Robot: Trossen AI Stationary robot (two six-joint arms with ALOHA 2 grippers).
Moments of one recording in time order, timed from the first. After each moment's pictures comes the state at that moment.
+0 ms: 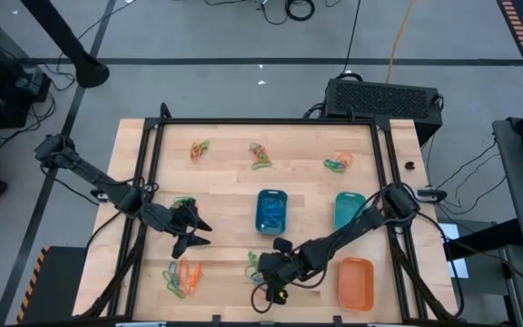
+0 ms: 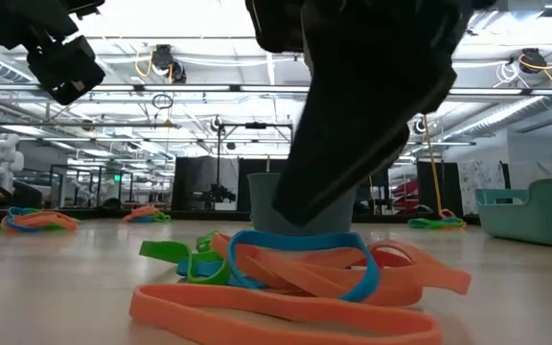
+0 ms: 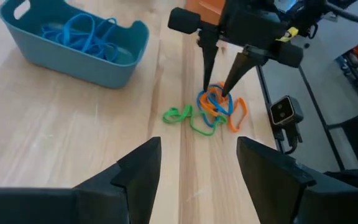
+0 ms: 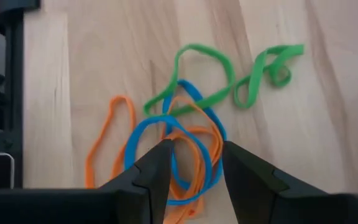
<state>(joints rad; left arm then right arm) -0.52 0.91 0.50 -0.12 -0.19 -0.62 0.50 2.10 1.46 -0.36 0.16 0.69</state>
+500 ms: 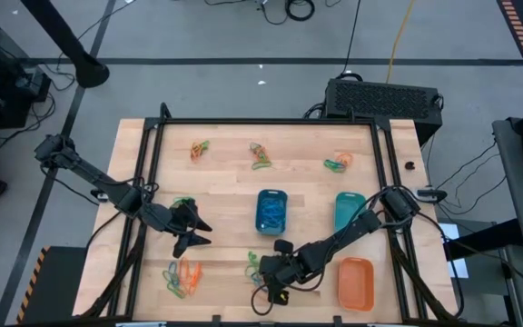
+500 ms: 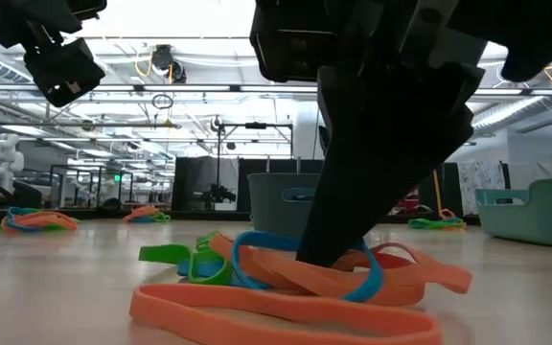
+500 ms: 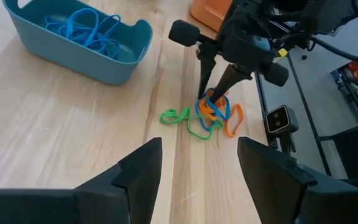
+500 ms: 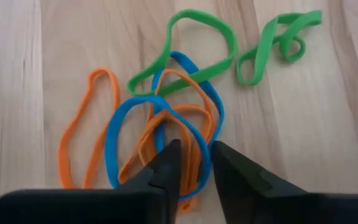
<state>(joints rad) -0.52 0.91 0.50 -0.11 -0.19 -0.70 0.51 2.14 1.46 -0.38 0.16 0.67</state>
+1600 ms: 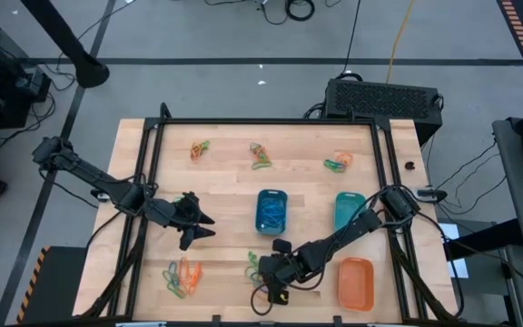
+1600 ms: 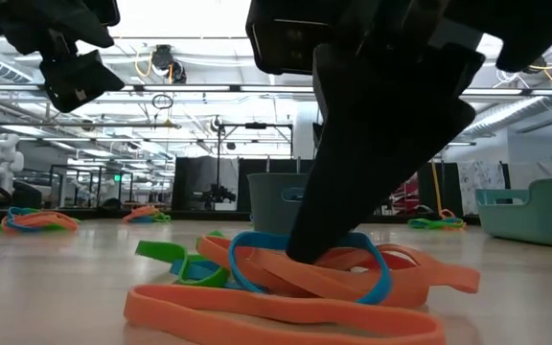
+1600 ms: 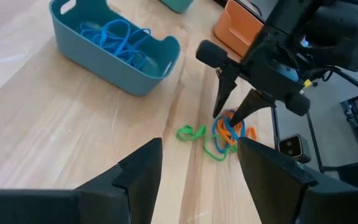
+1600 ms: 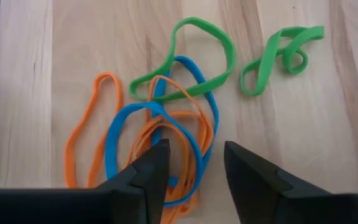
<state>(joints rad) -0.45 0.91 0.50 -0.11 -0.22 -0.78 0.50 2.13 1.46 -0.37 0.15 0.63</state>
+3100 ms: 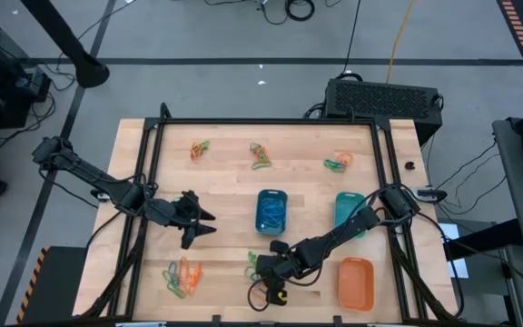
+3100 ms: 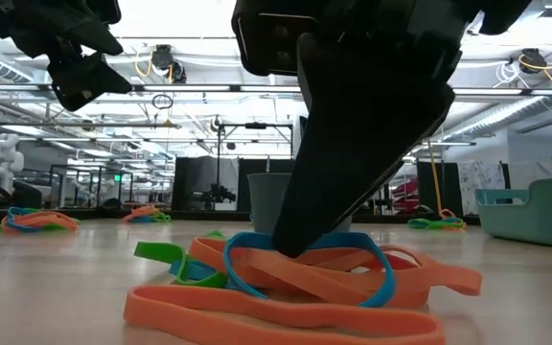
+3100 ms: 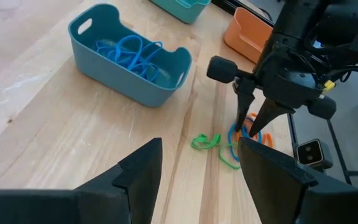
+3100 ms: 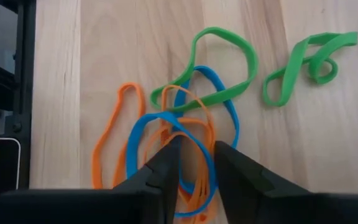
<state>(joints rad) -0.45 0.91 0.50 -0.12 -0.28 -0.72 0.48 2.13 1.46 -0.32 0.04 0.64</state>
